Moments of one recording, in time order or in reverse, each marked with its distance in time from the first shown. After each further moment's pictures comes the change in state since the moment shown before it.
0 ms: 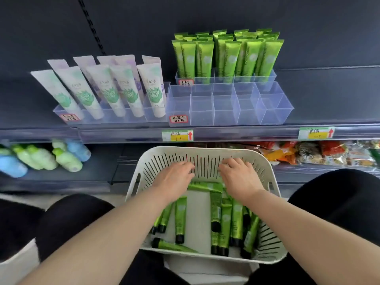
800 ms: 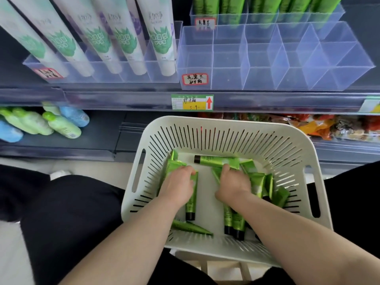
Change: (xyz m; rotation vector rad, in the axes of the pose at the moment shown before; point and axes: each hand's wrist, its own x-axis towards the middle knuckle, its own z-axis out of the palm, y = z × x) left_hand -0.032 -0.034 0.080 -0.227 -0.157 -0.341; right_hand 0.007 -0.062 0.097 0.040 -0.569 0.324
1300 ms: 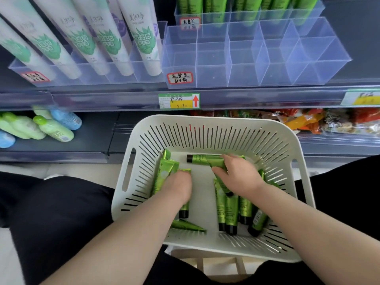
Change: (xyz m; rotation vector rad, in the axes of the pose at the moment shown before) left_hand 0.012 0.020 0.015 0.350 -0.289 -0.106; right_hand -0.022 0.041 -0.038 0.369 0.261 -0.279
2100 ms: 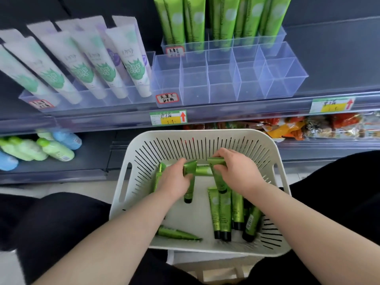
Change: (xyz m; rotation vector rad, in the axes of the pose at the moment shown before) left_hand -0.007 0.011 -0.036 -0.472 0.361 0.116; right_hand -0.010 -0.003 -0.044 0.099 0.195 -0.019
